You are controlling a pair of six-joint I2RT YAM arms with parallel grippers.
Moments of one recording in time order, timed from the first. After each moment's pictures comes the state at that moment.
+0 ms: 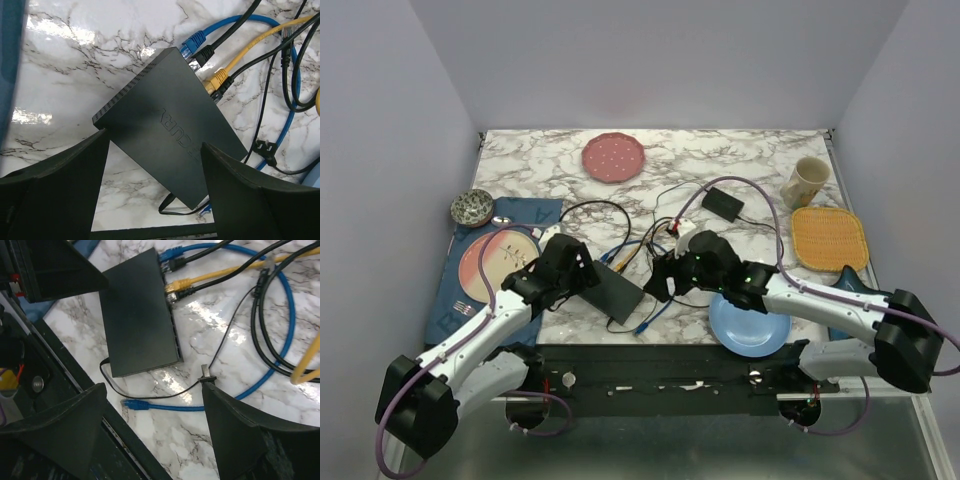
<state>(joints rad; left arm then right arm) -0.53 0.96 0.57 -0.50 -0.16 -0.84 0.92 1.24 0.73 -0.05 -0.08 0.39</state>
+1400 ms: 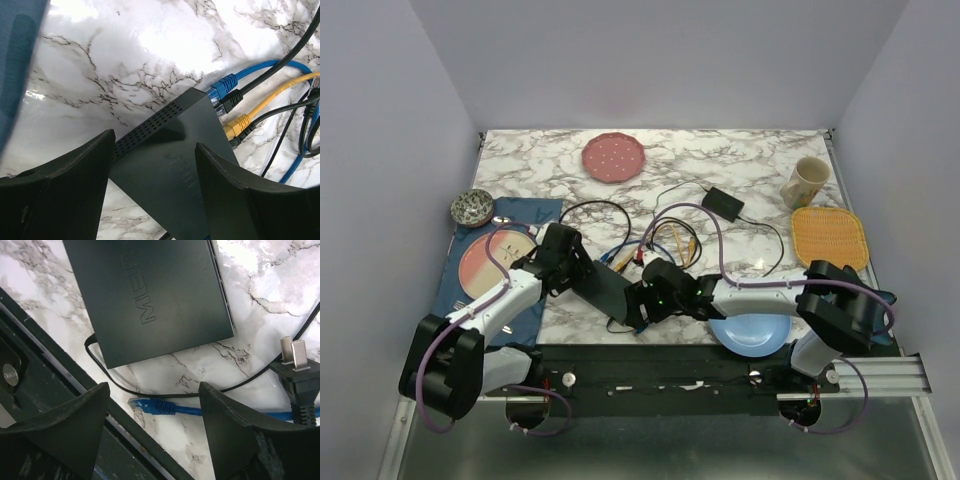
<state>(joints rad) -0.37 1.18 0.58 -0.36 -0.08 -0.86 1.10 1.61 0.80 -0.01 -0.03 0.60</state>
